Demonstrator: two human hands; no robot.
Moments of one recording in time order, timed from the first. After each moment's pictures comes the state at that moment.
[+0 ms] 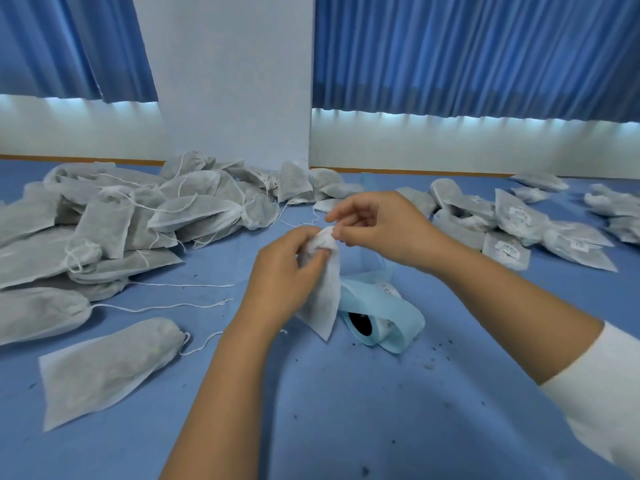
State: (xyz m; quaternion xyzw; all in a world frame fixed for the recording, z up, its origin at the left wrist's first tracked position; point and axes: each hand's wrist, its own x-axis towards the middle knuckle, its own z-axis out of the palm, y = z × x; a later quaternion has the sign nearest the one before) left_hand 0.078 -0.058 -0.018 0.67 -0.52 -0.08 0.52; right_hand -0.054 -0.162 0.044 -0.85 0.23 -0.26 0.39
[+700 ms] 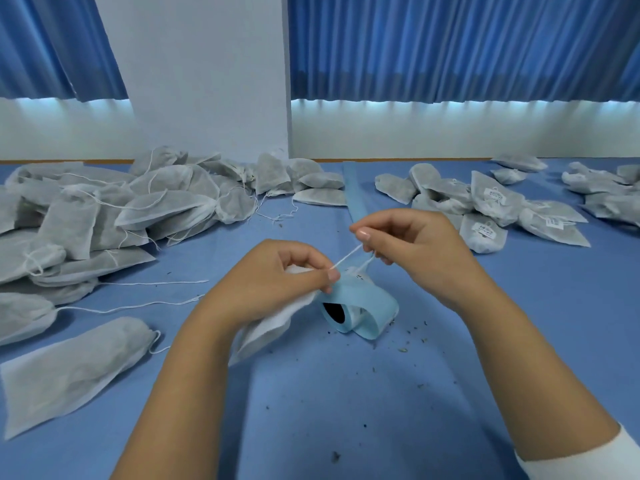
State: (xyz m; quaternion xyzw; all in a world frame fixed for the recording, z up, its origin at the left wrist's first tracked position) left_hand 0.057 -0.040 0.003 0.63 -0.56 -0.31 0.44; right_hand -0.122 -0.143 0.015 -0.77 0.25 -0.38 0.45
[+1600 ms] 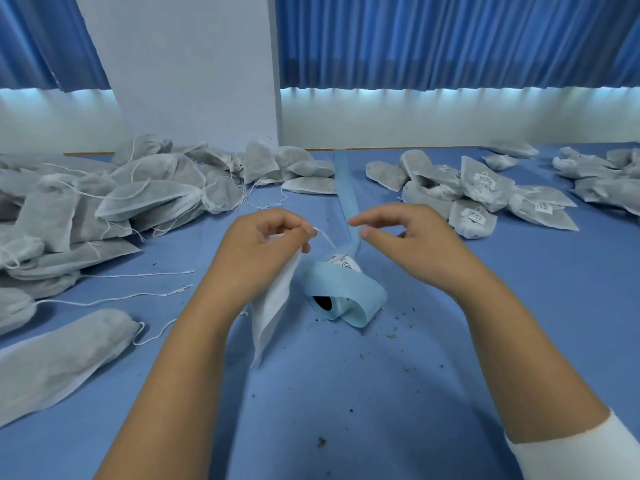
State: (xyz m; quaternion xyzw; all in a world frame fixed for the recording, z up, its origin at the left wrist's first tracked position) left_hand 0.045 -0.053 0.003 0.65 -0.48 -0.22 0.55; right_hand -0.137 -0.154 0.008 -0.82 0.36 -0.32 0.32
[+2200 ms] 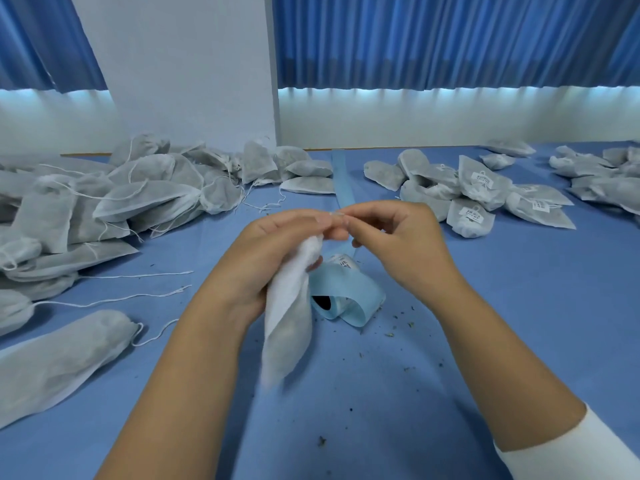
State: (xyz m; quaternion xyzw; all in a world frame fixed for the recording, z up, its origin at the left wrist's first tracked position) left_hand 0.031 -0.048 0.009 0.48 -0.45 -0.45 0.61; right_hand -0.117 -0.139 0.002 -0.76 0.27 -0.45 0.39
